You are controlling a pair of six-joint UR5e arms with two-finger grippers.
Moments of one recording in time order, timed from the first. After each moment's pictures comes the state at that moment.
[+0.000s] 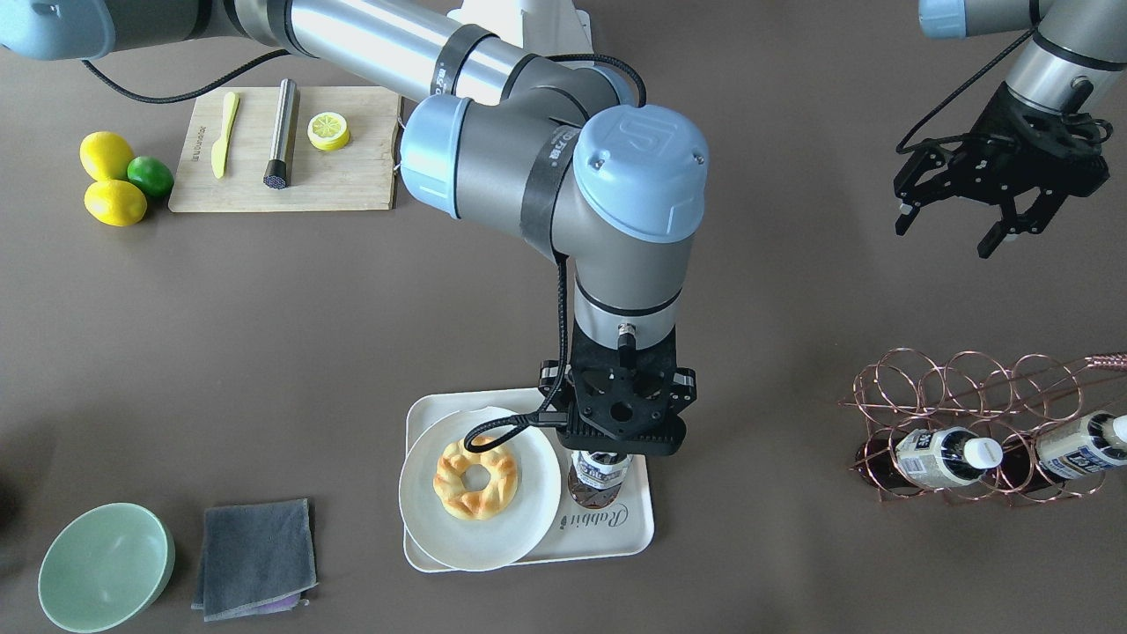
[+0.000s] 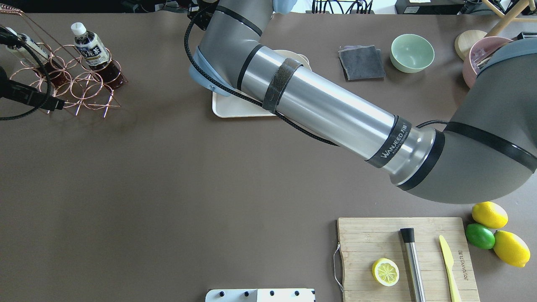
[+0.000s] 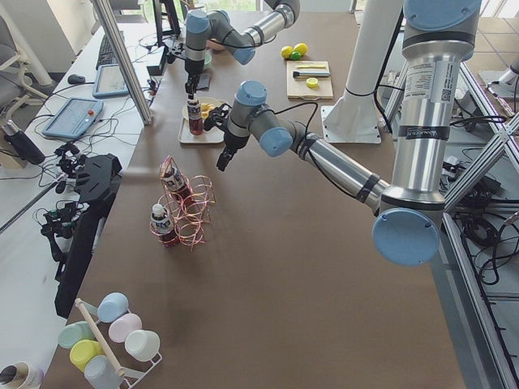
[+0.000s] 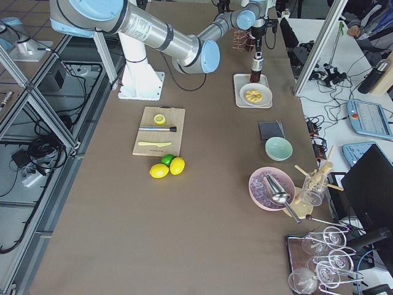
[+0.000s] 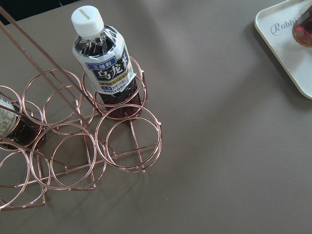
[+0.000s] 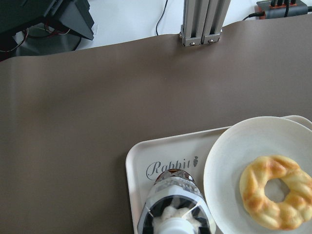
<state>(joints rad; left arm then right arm) -1.06 -1.63 -2.06 -1.85 -2.07 -0.51 0.76 -0.19 0.84 -1.42 1.87 1.19</state>
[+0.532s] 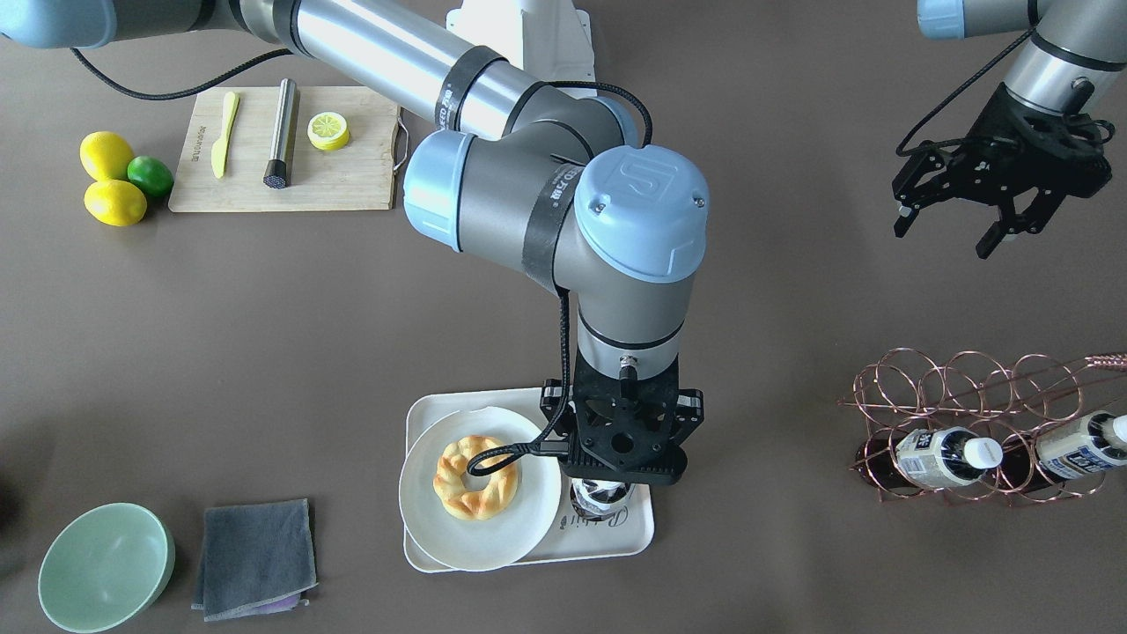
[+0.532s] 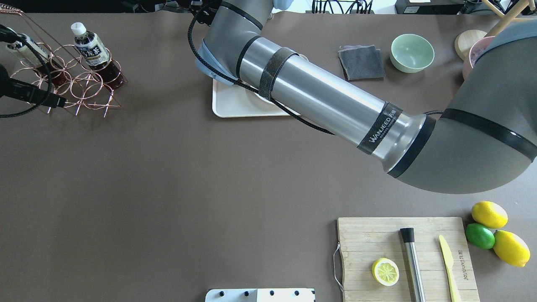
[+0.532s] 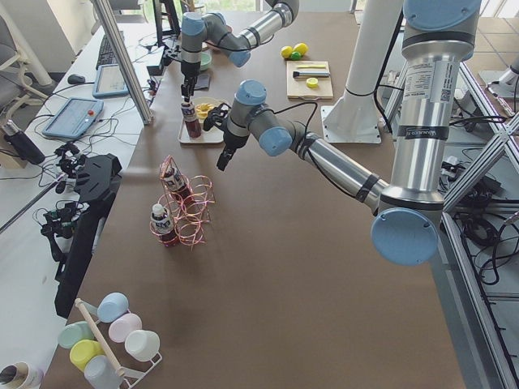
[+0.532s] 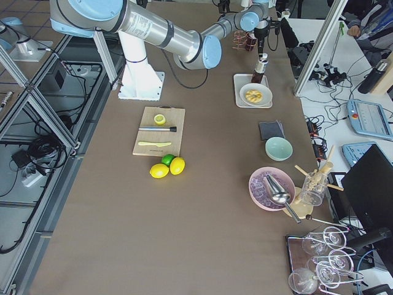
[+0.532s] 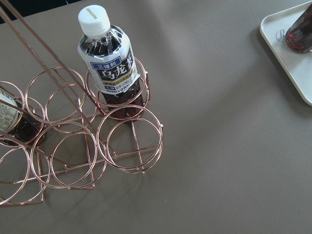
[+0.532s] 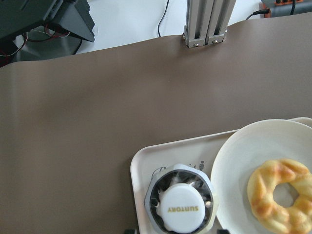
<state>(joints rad) -1.06 -1.64 -2.05 -1.86 -2.07 -0.54 0.77 -0.15 0.73 -1.35 1.90 1.20</state>
